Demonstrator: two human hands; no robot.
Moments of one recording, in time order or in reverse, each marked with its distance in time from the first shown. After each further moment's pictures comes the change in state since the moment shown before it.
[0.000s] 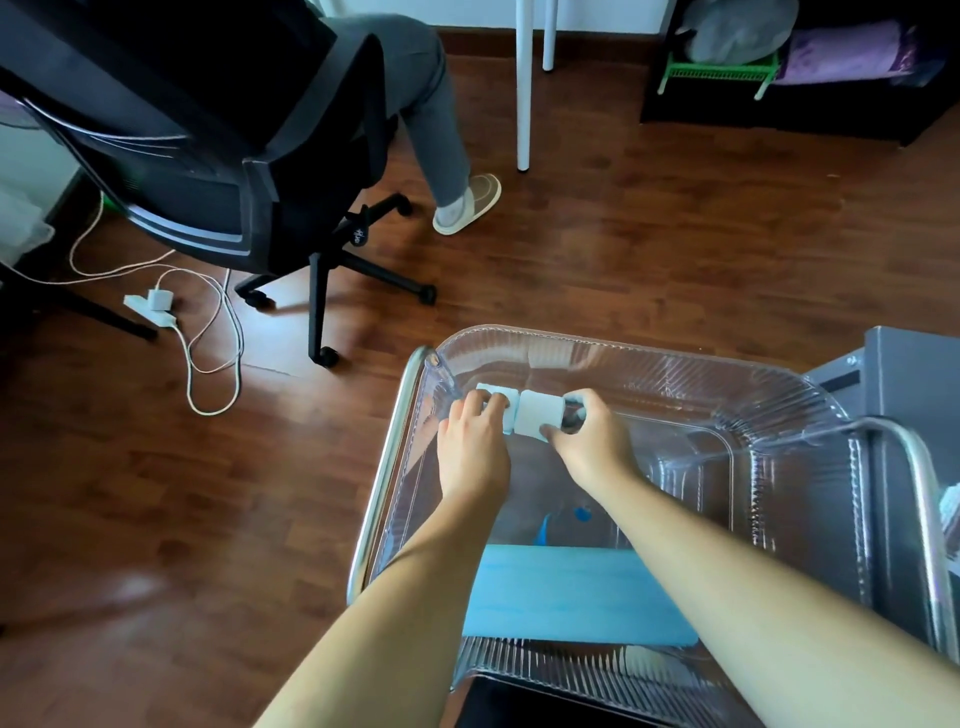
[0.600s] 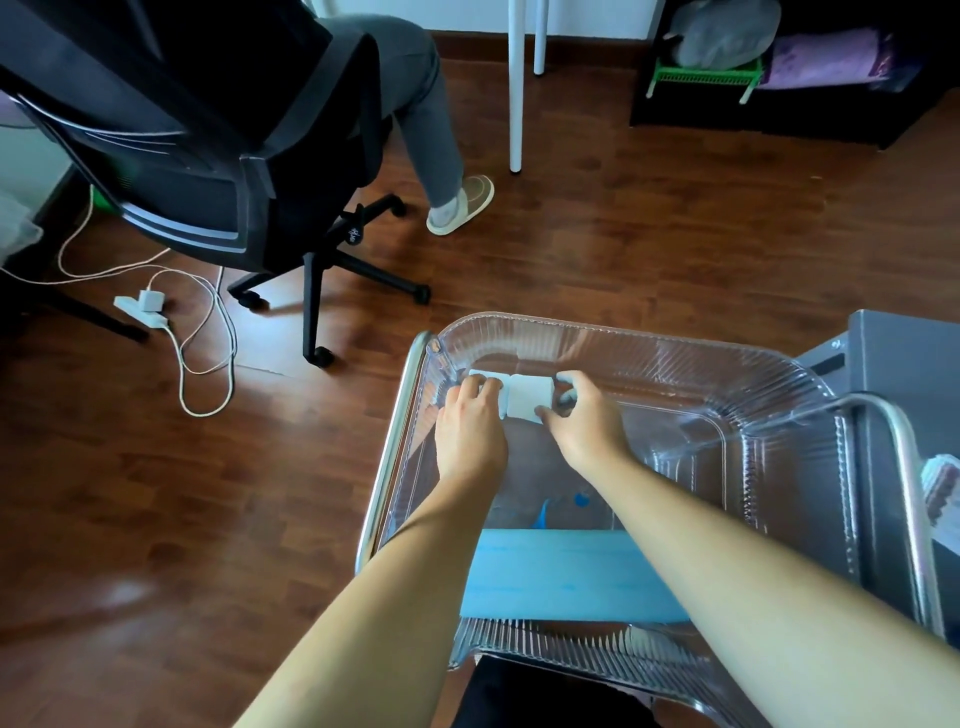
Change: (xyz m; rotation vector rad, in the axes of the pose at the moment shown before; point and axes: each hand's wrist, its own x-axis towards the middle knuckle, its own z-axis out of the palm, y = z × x) left_hand 0.002 -0.001 -0.009 -0.057 -0.008 -0.004; right_hand -0.001 -0.005 0.004 -0.057 0.037 -0.090
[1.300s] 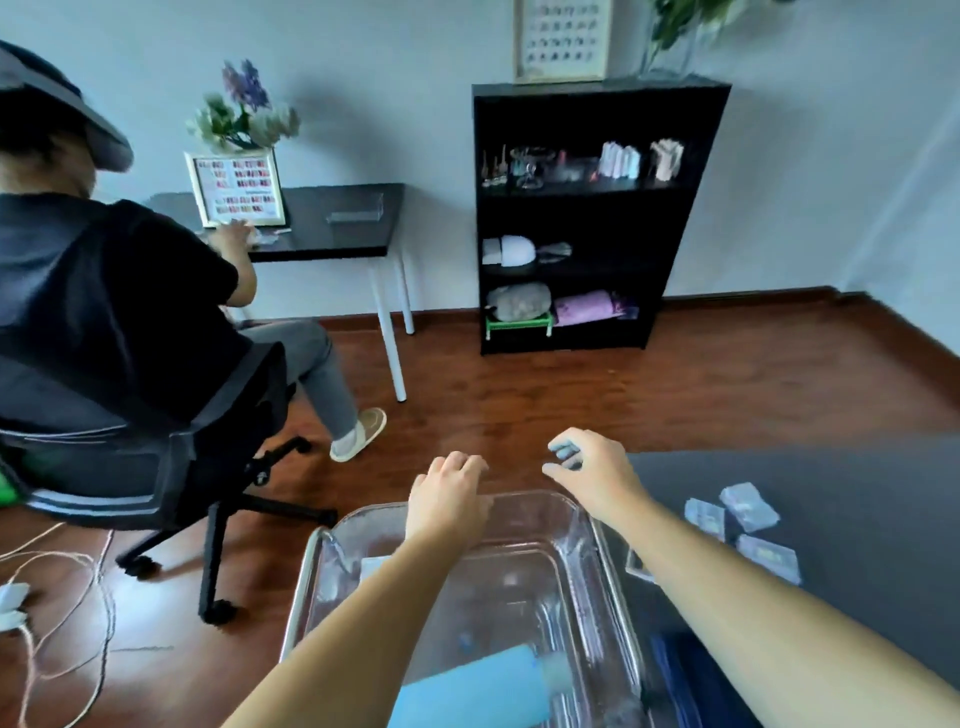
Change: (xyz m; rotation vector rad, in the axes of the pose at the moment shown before) left_hand -0.026 0.165 -0.123 0.124 0.015 0.503; right_hand -0.091 -0.040 -0.250 -0.041 0.325 -0.236
